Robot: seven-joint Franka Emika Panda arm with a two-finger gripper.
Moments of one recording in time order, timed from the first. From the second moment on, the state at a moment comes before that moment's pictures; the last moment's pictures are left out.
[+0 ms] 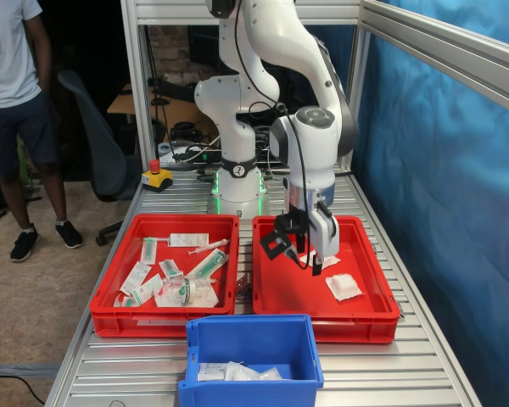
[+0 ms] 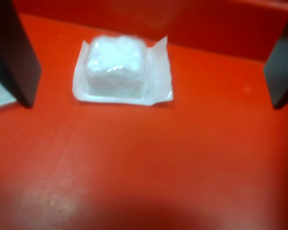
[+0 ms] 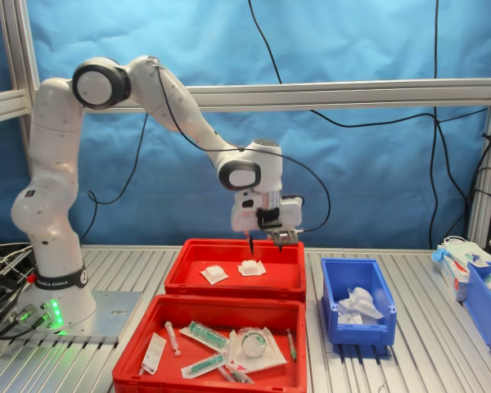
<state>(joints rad) 0.18 0.28 0.07 -2.16 -0.01 2.46 2.36</state>
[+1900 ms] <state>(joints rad) 0.36 0.52 0.07 -2.17 -0.01 2.64 2.48</state>
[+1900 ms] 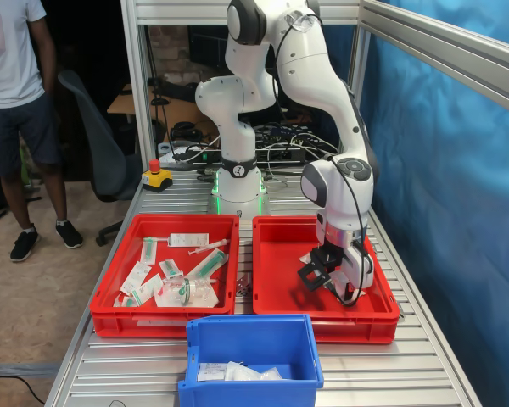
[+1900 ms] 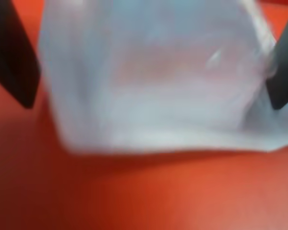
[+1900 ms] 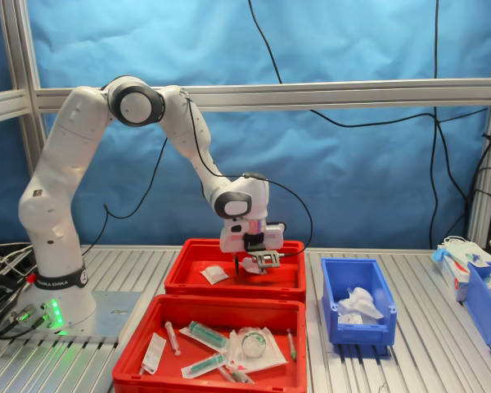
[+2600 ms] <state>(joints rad) 0.41 0.53 0.06 -2.14 -0.01 2.65 2.48</state>
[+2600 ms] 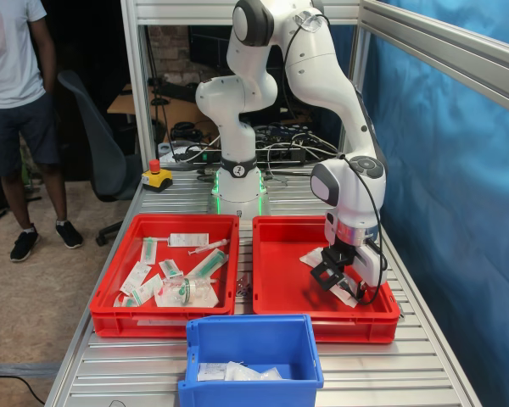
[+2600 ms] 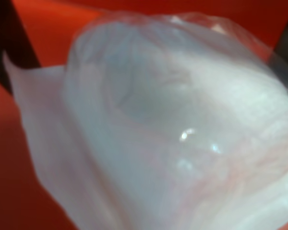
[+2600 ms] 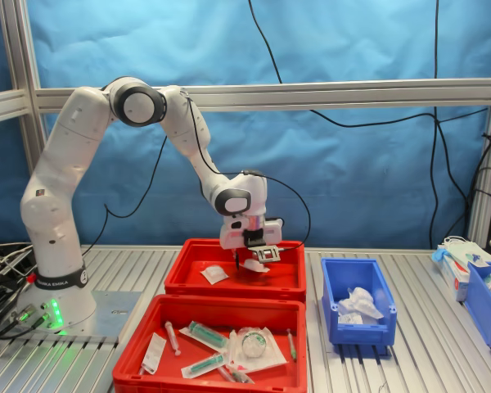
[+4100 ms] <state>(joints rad) 0.42 0.53 -0.03 -2.08 -0.01 2.65 2.48</state>
